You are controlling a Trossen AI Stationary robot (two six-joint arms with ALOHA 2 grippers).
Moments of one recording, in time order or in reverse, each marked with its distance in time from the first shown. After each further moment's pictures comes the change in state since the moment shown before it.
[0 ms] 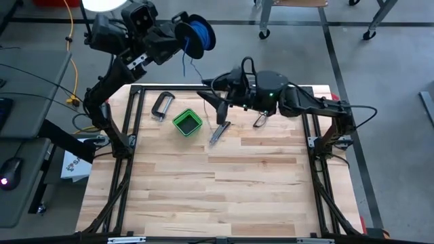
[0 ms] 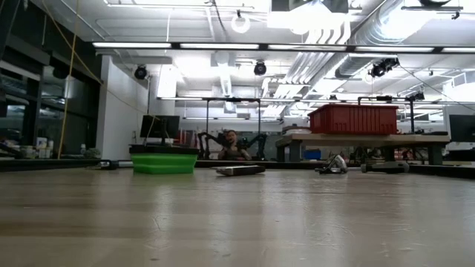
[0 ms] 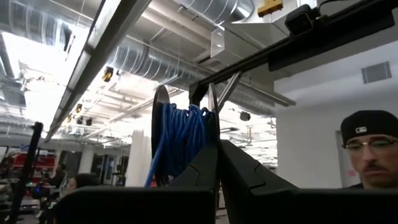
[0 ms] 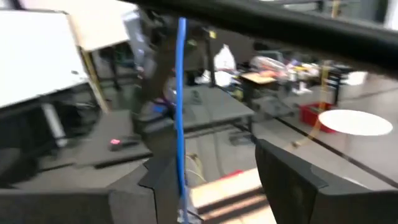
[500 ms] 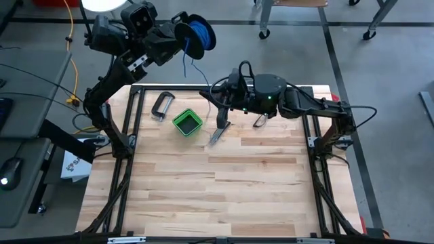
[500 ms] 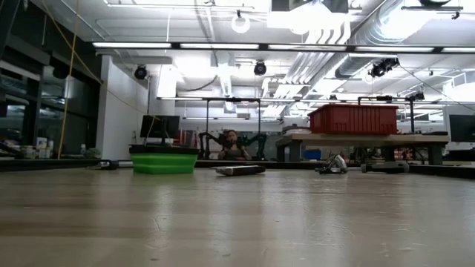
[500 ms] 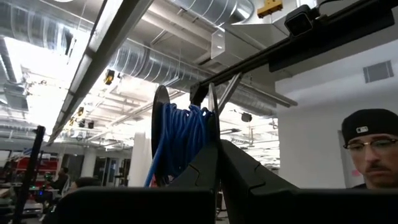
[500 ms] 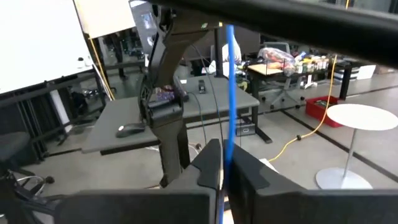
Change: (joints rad) left arm 0.000 0.000 0.000 0.004 -0.011 0.016; right arm 0.023 0.000 0.001 -0.045 -0.018 -0.006
